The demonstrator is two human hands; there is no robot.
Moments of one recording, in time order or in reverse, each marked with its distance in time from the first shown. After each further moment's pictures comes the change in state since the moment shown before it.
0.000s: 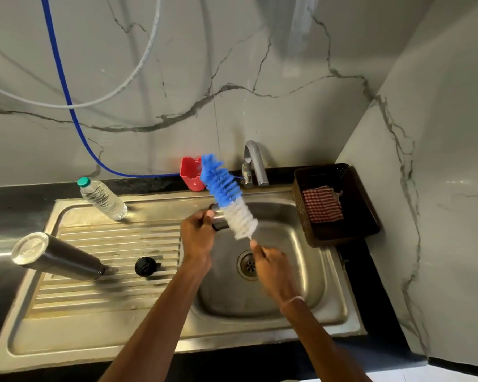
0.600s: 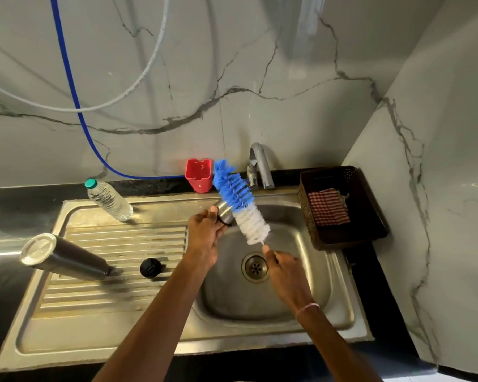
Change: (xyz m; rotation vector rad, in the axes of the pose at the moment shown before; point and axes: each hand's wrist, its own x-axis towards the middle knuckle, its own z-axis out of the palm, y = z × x) left_hand 0.010 0.014 0.006 -0.212 -0.039 -0.244; right_hand 0.003 0.019 -0.007 0.004 0.017 -0.047
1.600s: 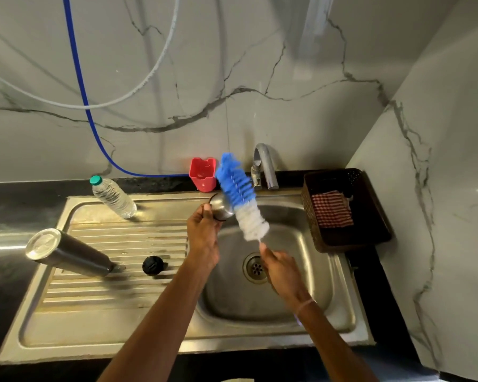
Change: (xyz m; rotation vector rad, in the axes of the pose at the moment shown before) left_hand -0.002 0.005 -0.004 -0.013 0.013 0.131; right_hand 0.005 -0.012 0.001 0.244 -0.152 0.110
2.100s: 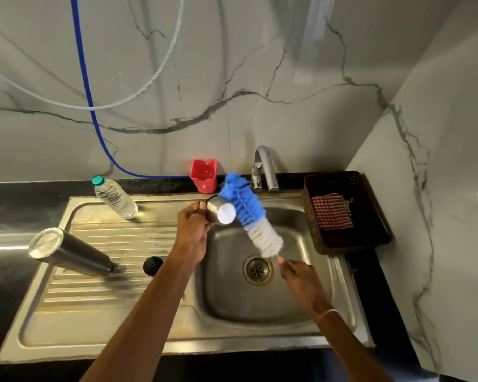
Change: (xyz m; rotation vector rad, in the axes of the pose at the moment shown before) left_hand 0.002 0.024 -0.013 0.142 -0.055 0.017; right_hand -0.007 0.037 -0.033 -0.157 0.025 -0.139
